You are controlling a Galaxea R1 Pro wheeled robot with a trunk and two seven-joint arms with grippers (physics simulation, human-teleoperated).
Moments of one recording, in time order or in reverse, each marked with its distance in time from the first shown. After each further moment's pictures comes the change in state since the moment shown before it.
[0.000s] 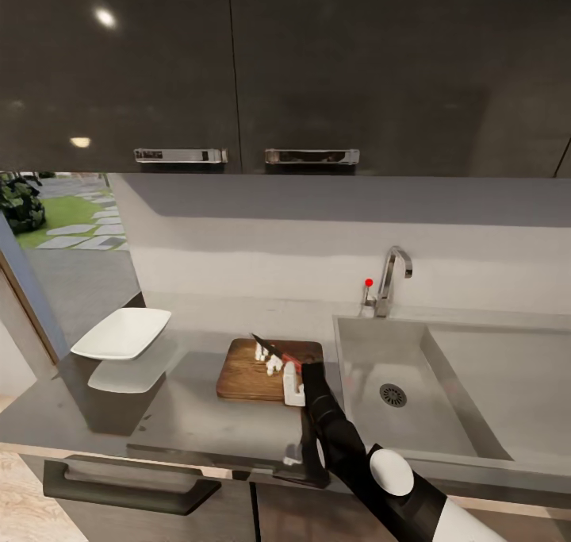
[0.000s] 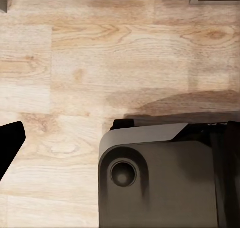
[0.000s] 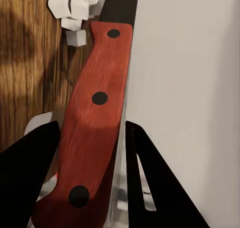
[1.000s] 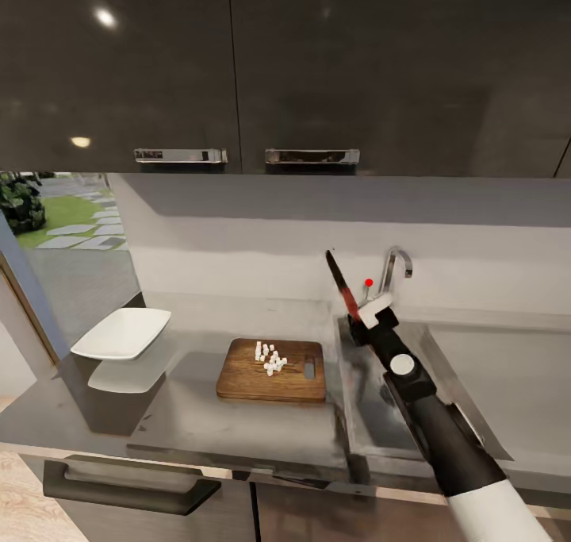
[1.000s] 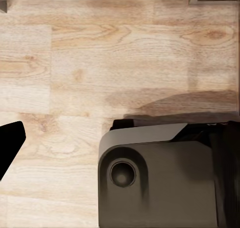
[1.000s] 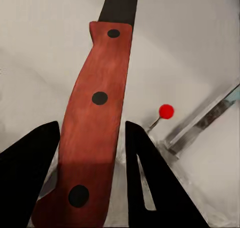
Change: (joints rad) left arm 0.000 -0.001 0.000 0.000 -0.001 -0.001 0.000; right arm -0.001 0.004 -0.654 -0.206 -0.652 -0.155 -0.025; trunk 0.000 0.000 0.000
